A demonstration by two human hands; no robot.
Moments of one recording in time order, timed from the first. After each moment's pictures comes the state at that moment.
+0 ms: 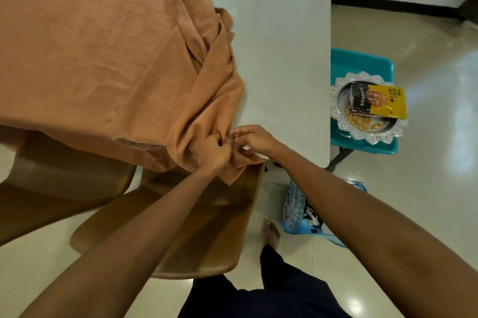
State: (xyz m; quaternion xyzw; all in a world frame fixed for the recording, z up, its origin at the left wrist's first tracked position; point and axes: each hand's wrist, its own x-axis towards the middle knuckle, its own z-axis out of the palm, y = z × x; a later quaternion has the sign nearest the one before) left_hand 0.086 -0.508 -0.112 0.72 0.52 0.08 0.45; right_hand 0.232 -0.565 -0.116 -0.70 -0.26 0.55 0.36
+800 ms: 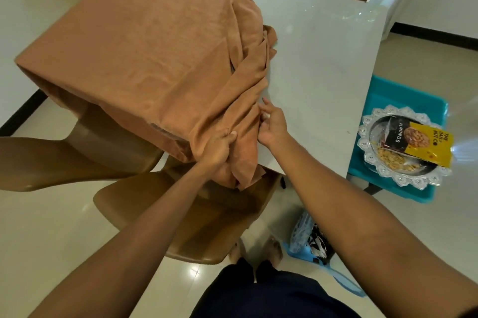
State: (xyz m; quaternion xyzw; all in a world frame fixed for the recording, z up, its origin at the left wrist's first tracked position) left_hand 0.082 -0.526 -0.046 0.53 0.54 0.18 0.63; right_hand 0.242 -0.510 -0.078 -0.43 0.10 0.60 0.67
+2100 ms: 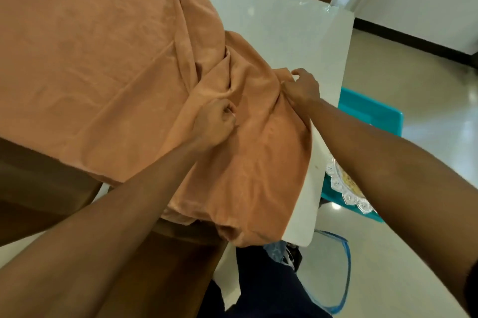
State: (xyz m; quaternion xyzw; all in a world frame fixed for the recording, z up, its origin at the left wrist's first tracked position) left_hand 0.239 -0.370 -0.103 0.81 0.42 0.15 0.37; right_hand 0.503 -0.403 -0.116 -0.89 -0.31 0.23 0.25
